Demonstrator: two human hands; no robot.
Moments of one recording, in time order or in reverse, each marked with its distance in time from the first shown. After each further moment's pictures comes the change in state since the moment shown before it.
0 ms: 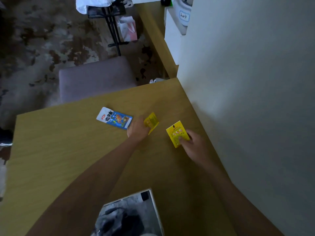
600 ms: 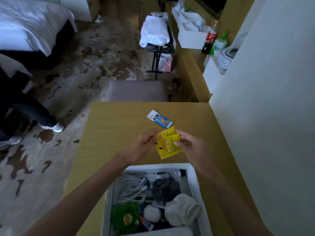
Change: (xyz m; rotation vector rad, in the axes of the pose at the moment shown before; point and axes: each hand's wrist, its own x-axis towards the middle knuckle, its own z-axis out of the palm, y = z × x) left_hand -0.245 -0.107 -0.170 -0.568 -0.031 0.530; right_hand -0.159 -0.148 0.072 0.059 -0.195 -0.427
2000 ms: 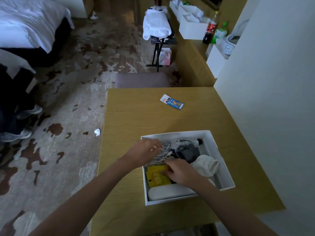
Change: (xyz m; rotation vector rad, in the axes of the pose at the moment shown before) left_hand -0.145 -0.051 -0.028 0.512 -0.121 -0.039; right_hand -0.131 0.047 0.150 -0.669 -0.448 -0.117
